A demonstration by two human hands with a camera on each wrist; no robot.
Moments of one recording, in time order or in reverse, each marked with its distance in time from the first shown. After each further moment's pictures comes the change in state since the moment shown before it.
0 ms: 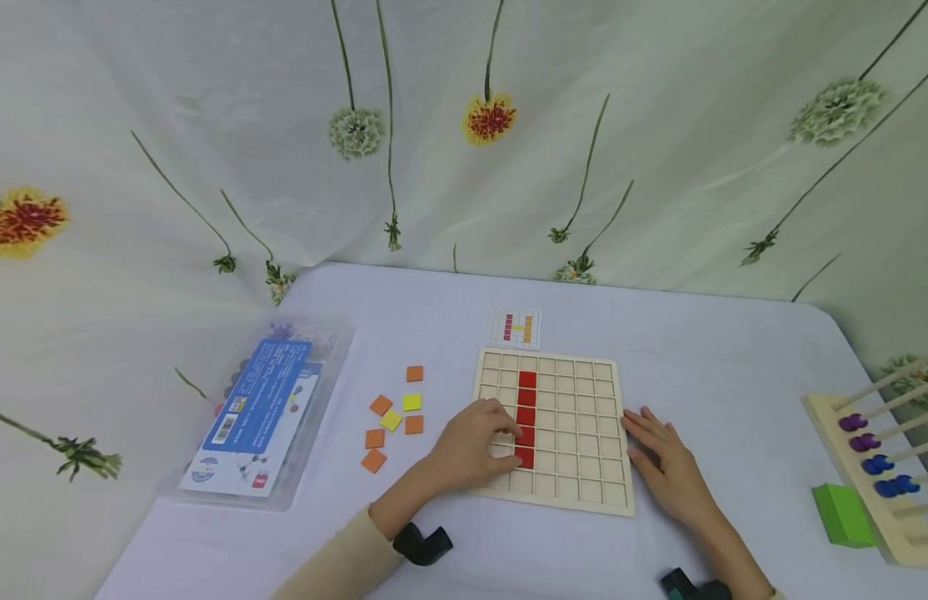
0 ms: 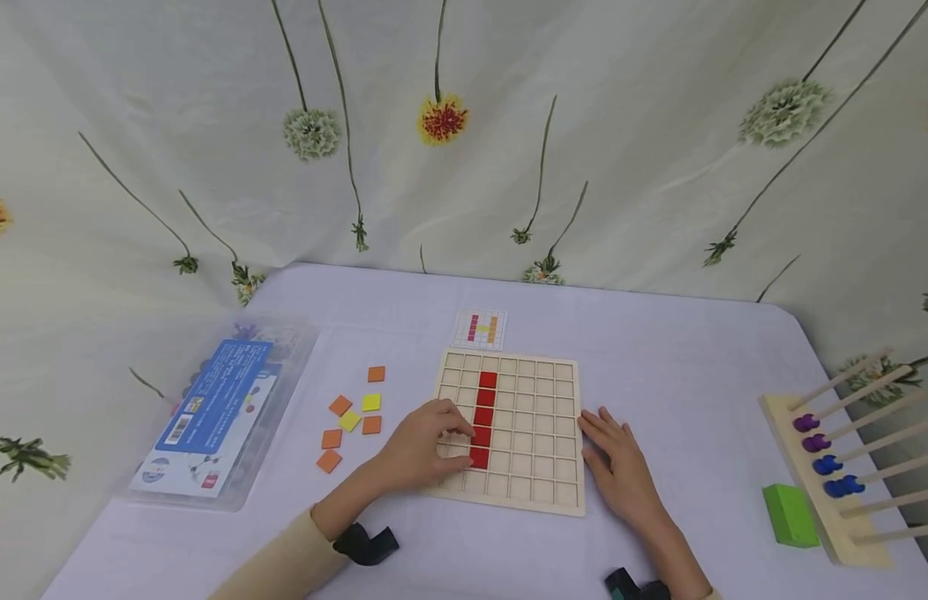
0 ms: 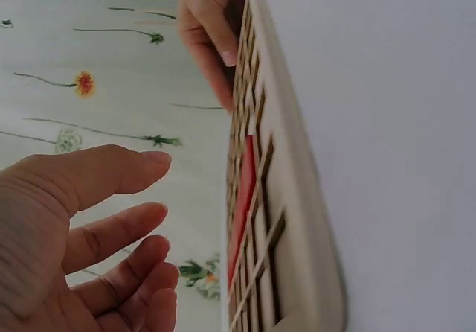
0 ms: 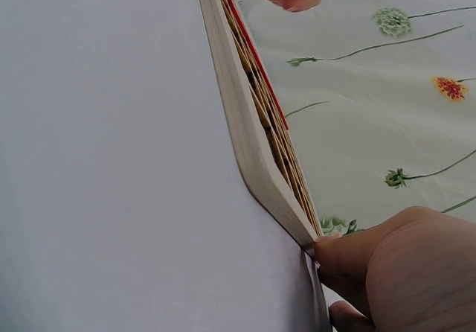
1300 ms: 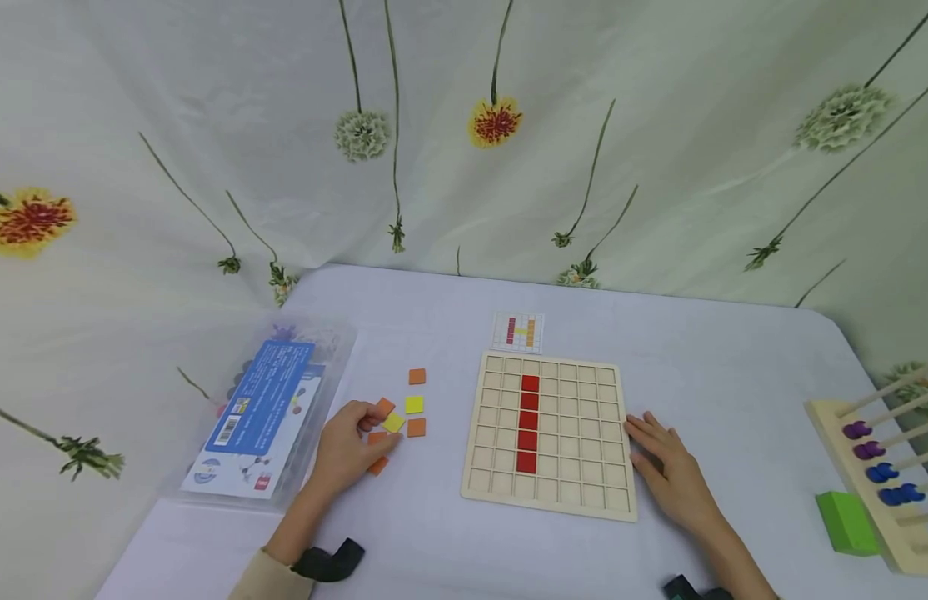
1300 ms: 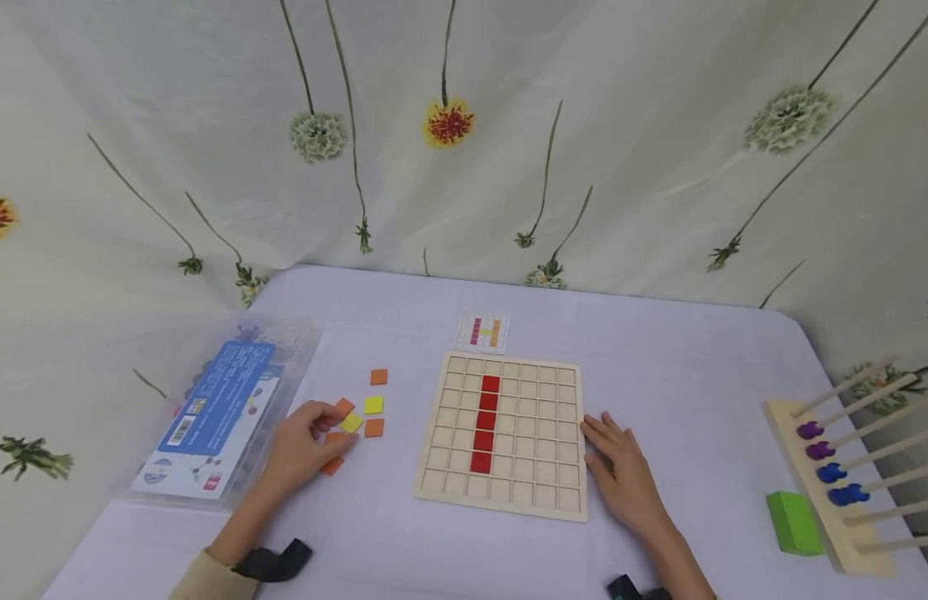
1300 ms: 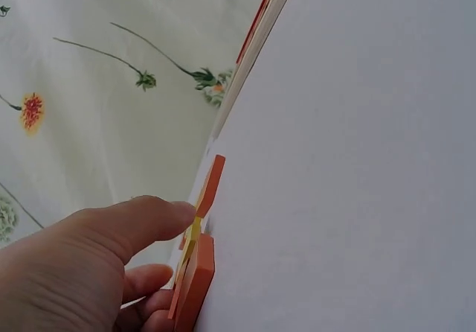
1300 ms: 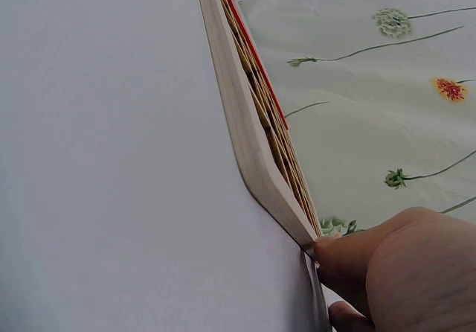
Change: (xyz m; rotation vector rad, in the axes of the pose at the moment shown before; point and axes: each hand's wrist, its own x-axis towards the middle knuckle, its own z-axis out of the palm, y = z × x) left_hand -0.084 -0.123 -0.036 -0.041 0.431 -0.403; right_hand -0.001 0.001 0.000 -0.007 0.013 -0.024
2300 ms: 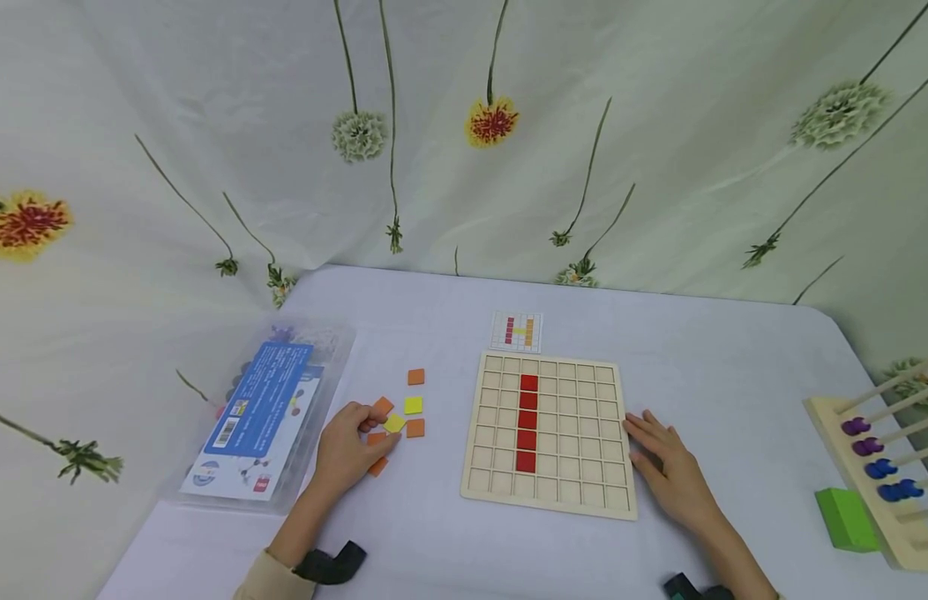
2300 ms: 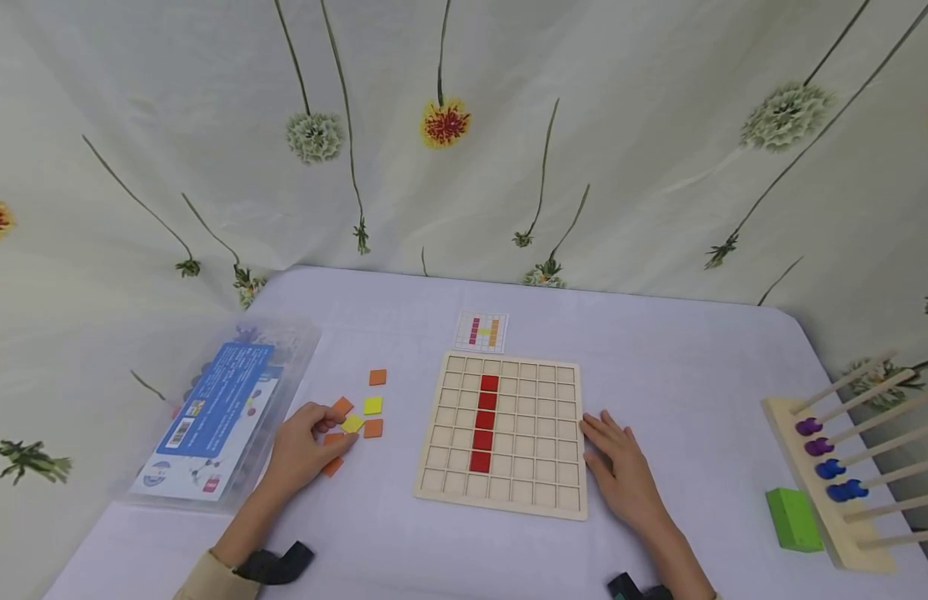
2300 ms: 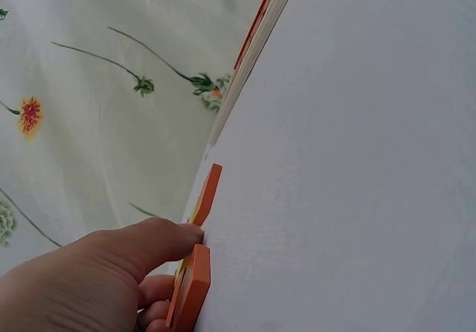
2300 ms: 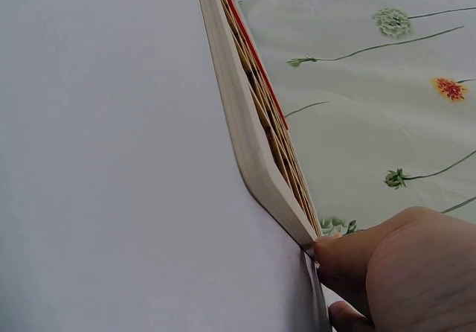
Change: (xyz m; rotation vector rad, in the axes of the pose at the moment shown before) left_hand 0.001 -0.001 0.004 0.080 0.020 0.008; right_hand 0.000 0.002 0.001 0.006 -0.004 0.014
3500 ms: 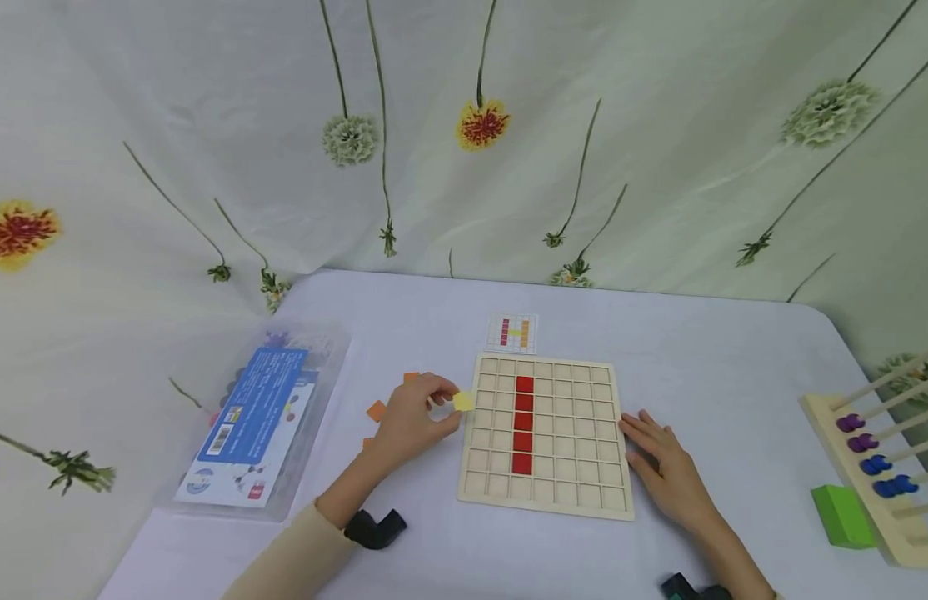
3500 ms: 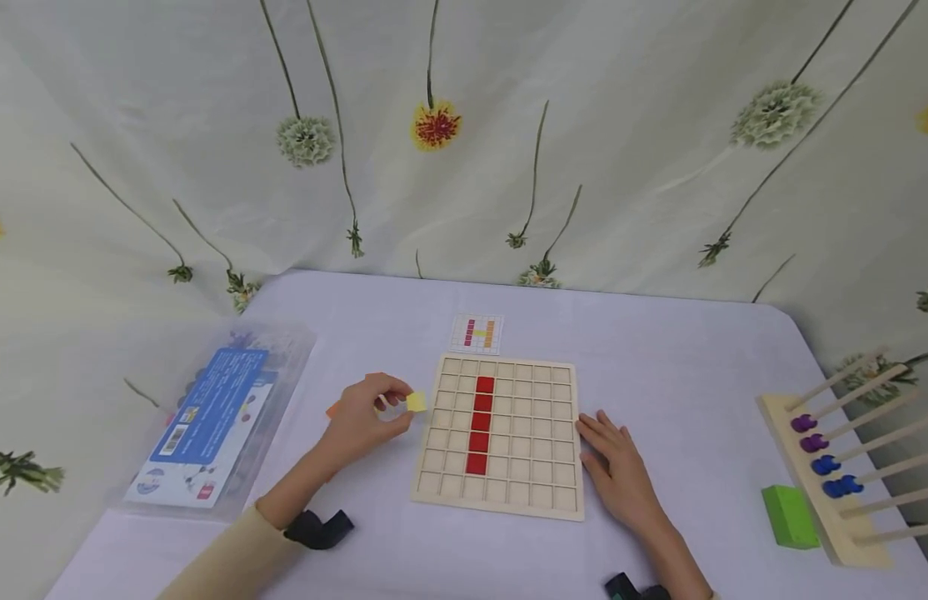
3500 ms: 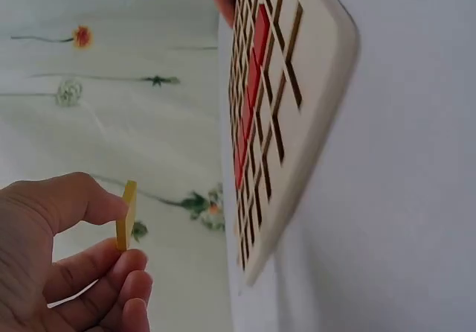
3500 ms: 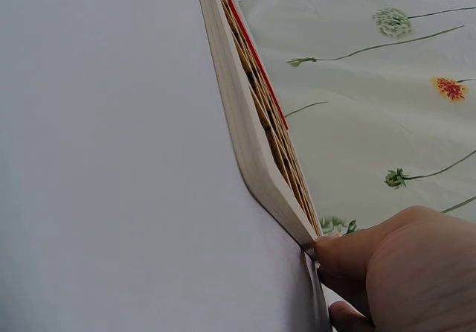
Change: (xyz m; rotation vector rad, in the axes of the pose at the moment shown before) left_hand 0.035 0.103 0.013 -0.120 -0.148 0.261; right_hand 0.000 -0.001 -0.001 0.007 0.003 -0.002
